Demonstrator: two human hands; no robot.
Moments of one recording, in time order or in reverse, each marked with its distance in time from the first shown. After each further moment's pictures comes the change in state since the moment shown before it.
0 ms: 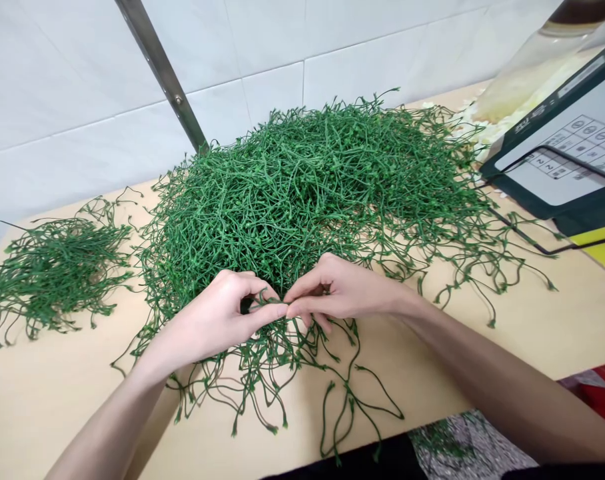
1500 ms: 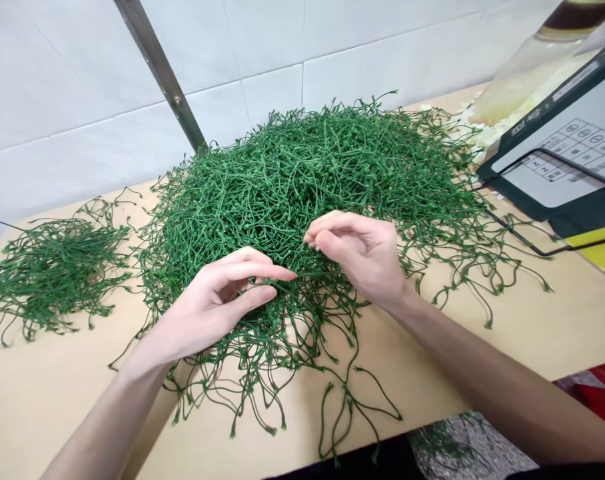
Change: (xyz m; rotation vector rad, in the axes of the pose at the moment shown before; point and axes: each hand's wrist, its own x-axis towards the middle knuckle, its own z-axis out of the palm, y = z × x) left_hand 0.000 0.002 -0.007 -0.255 0.233 0.257; right_hand 0.008 0.002 0.000 0.067 0.888 -0.590
